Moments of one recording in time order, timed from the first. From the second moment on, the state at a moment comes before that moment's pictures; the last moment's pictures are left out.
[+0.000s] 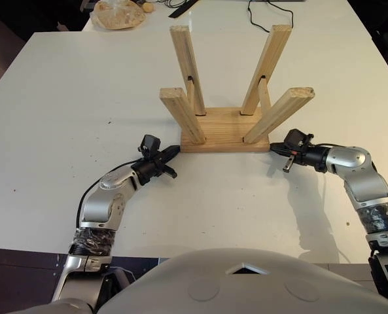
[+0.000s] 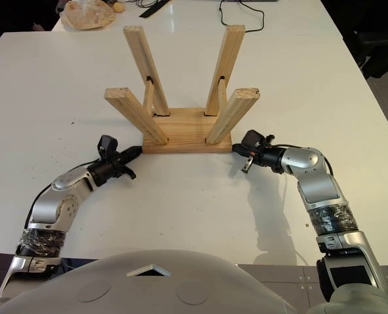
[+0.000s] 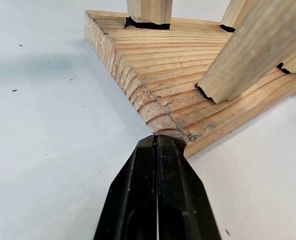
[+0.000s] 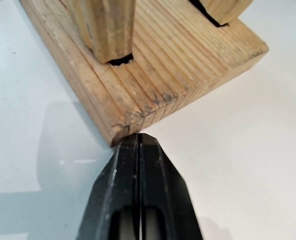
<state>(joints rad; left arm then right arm) 0.08 0.39 -0.06 -0.07 -0.44 0.45 -0.60 -0.11 -0.66 0.17 0.12 0.08 0.19 0.89</state>
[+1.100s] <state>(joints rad) 0.55 0.67 0.28 -0.76 -0.80 0.78 -0.58 0.33 -0.86 -0.09 -0.53 0.48 0.49 1.03</state>
